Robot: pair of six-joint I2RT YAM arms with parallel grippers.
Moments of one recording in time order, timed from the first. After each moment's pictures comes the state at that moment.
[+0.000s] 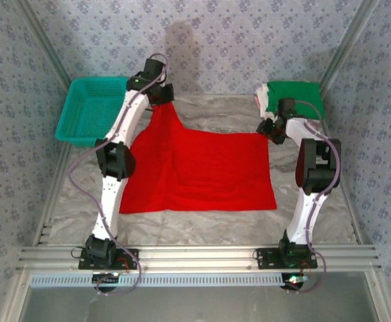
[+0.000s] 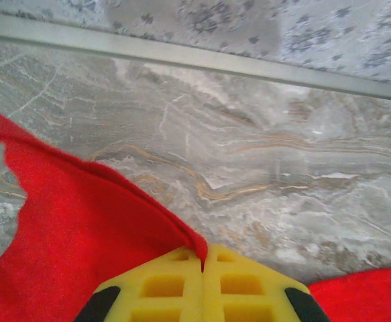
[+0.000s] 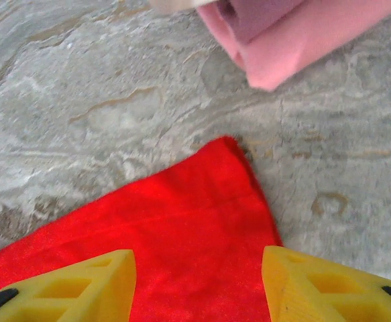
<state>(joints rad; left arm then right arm) -0.33 2.48 2.67 -1.05 0.08 -0.44 -0.03 2.05 1.50 -0.52 -0.19 0.48</state>
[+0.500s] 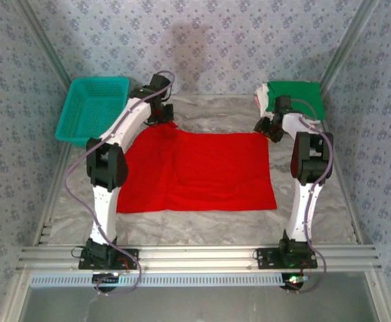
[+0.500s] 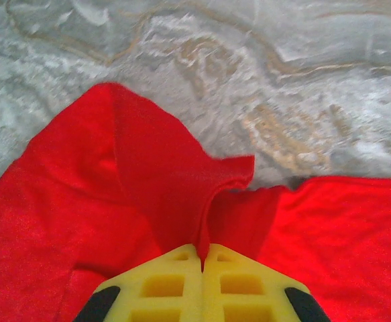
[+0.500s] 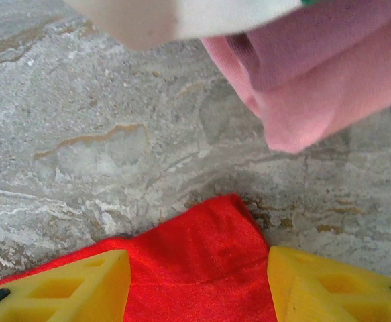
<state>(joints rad) -0.38 2.19 2.11 -1.02 -0.06 -0.44 -0.03 2.19 1.66 -0.58 -0.19 0.45</state>
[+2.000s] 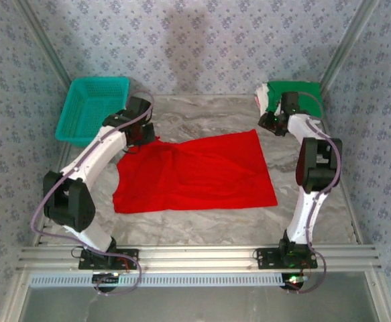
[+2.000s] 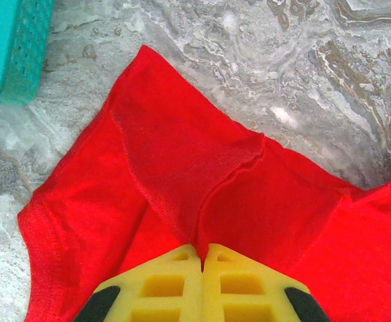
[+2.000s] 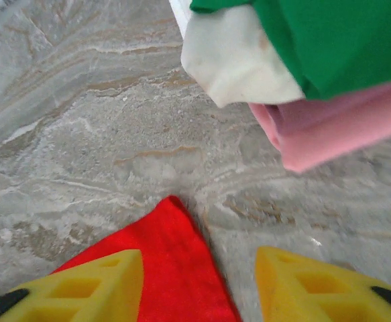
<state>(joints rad) -0.38 1.63 1.44 -0.85 -0.16 -0.50 -0.05 2.07 1.59 -0.49 -0.22 0.39</state>
